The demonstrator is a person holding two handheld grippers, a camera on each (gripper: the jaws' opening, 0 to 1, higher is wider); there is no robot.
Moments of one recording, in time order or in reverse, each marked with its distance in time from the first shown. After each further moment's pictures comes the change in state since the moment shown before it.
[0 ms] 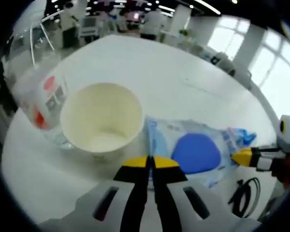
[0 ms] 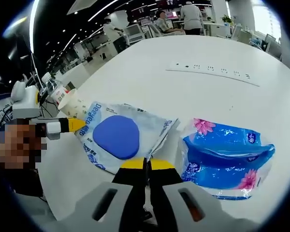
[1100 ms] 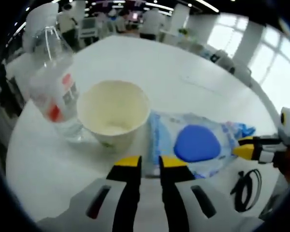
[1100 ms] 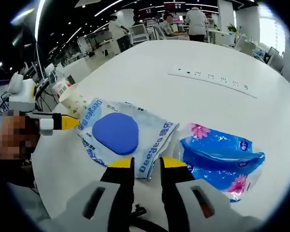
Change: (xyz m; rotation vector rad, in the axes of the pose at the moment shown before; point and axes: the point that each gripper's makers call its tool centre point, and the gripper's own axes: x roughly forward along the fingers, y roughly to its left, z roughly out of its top) left arm -0.024 0.012 -0.012 0.020 -0.001 0.021; right arm -0.013 0.000 0.001 -0.092 -0.013 -0.036
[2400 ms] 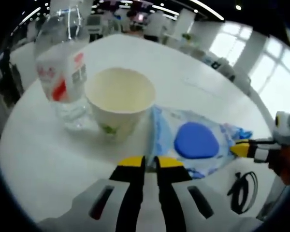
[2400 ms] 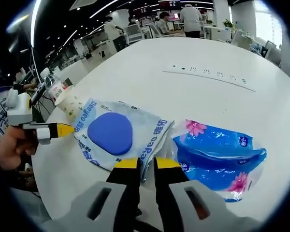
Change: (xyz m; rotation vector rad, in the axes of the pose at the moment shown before) left arm 0.006 -0.004 -0.008 -0.073 -0.021 -0.036; right arm 0.002 -0.003 -0.003 0.045 0.011 -0.004
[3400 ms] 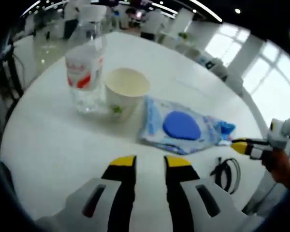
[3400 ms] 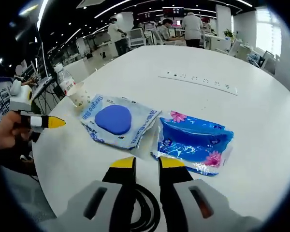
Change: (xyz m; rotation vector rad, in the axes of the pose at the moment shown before) left arm -0.065 -0.010 -0.030 -0.039 0.069 -0.101; right arm -0.072 -0.021 -0.030 -0.044 -0.038 -0.054
